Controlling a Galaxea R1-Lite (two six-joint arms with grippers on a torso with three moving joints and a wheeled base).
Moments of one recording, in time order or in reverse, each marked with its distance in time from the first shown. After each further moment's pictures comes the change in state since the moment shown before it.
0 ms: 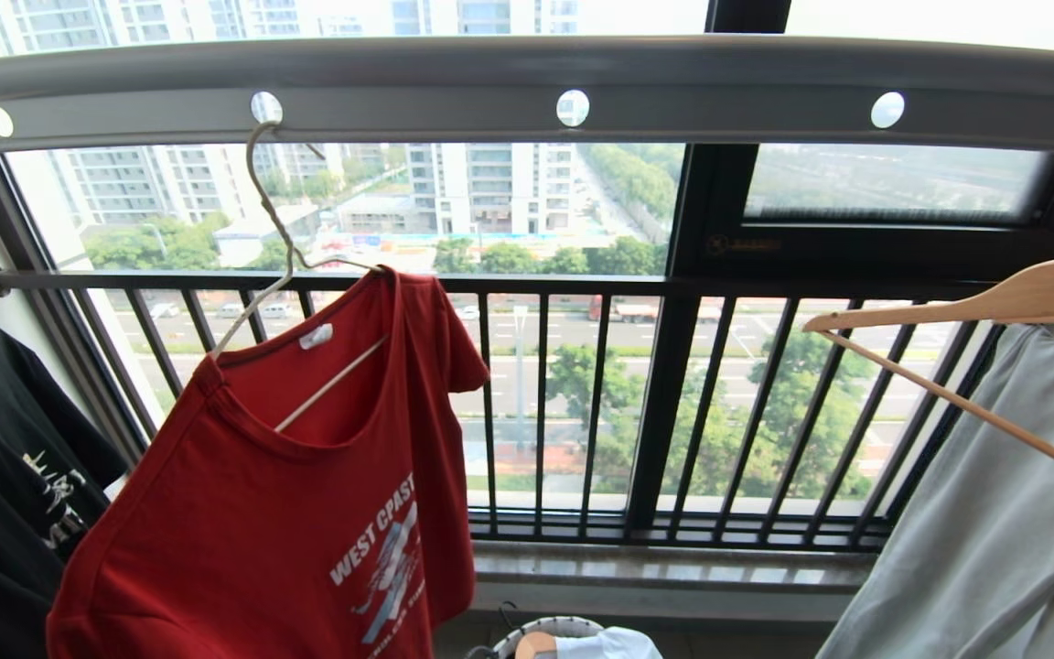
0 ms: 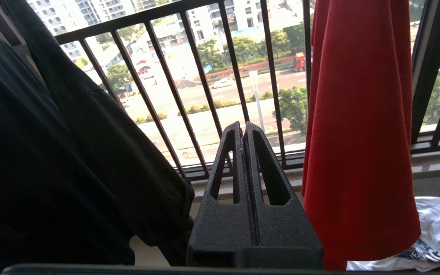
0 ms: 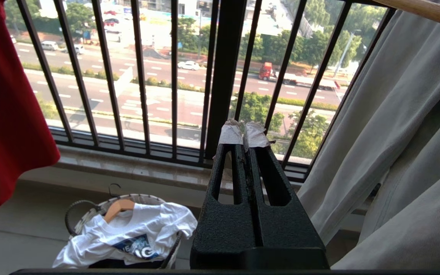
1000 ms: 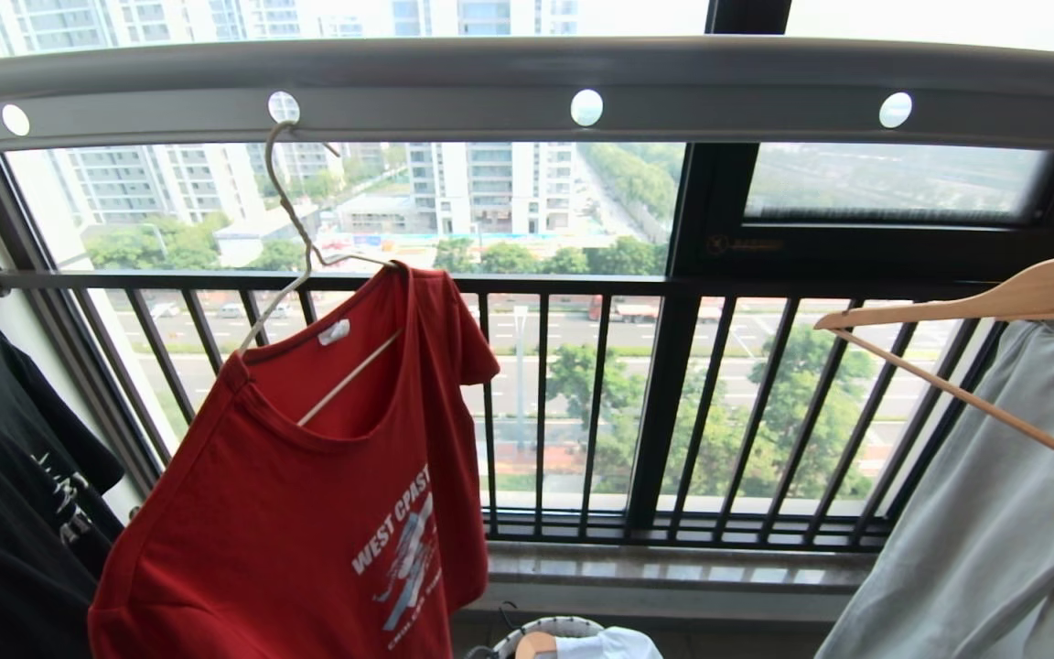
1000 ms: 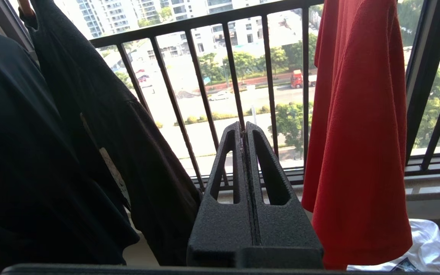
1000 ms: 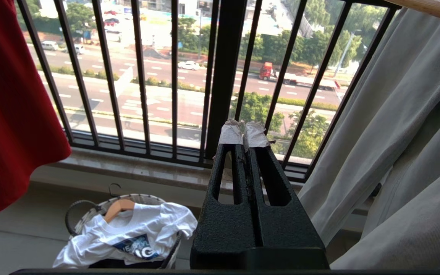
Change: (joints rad) left arm 0.000 0.000 -0.085 0.021 0.005 -0.046; right arm 0.000 0.000 0.000 0.000 0.000 0.000
